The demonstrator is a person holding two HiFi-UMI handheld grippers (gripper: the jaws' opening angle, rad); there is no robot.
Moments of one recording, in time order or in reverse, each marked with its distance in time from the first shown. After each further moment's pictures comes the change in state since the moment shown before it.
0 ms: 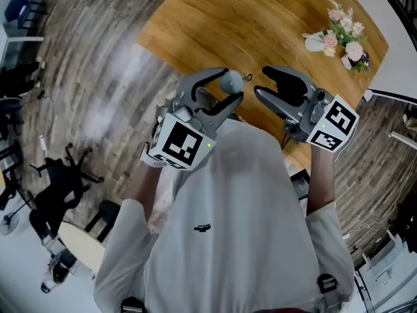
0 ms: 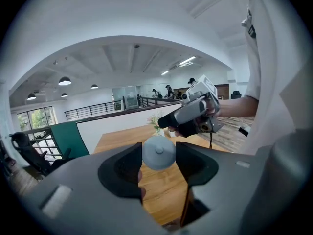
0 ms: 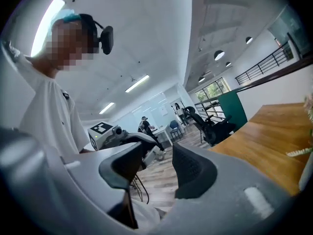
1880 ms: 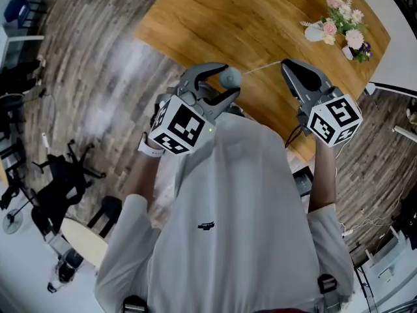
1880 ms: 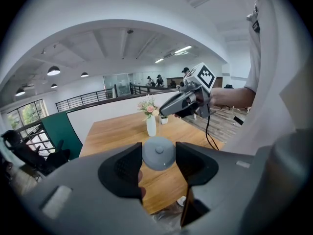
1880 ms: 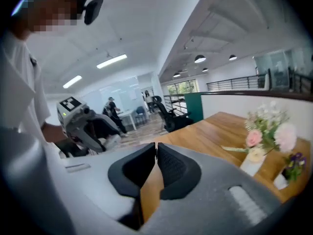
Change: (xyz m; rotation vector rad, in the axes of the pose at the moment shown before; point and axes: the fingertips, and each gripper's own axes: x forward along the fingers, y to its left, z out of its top) left arm 0.014 -0.022 -0.036 0.006 0.157 -0.102; right arm -0.055 -0.065 -0.038 -0.079 0.152 -0.434
